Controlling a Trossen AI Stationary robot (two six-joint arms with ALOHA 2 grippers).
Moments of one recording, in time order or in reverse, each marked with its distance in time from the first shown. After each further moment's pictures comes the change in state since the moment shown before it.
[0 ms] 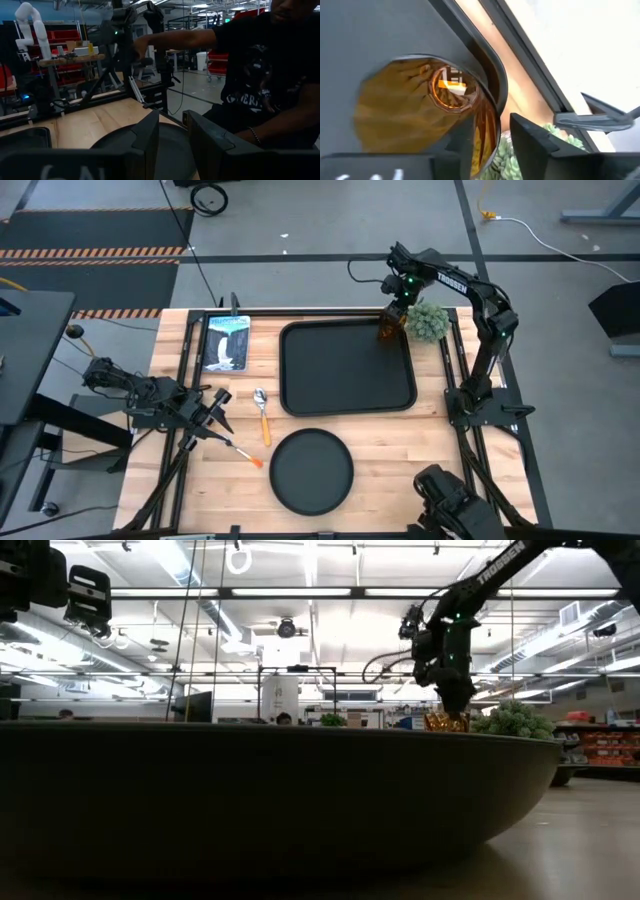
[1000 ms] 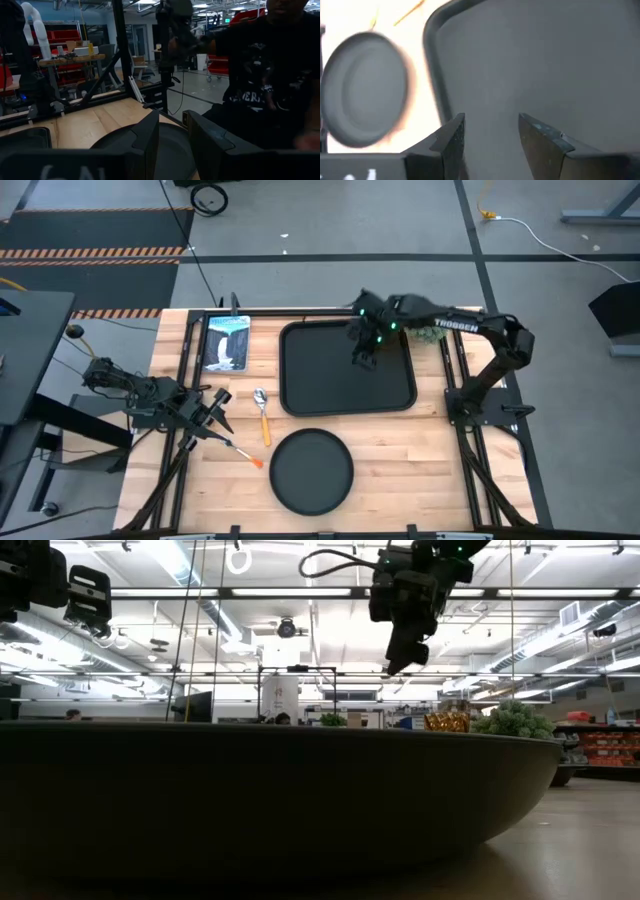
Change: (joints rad) left arm 0.000 0.000 0.000 0.000 0.000 0.000; right arm 0.587 -0.236 -0.192 0.278 -0.315 0.326
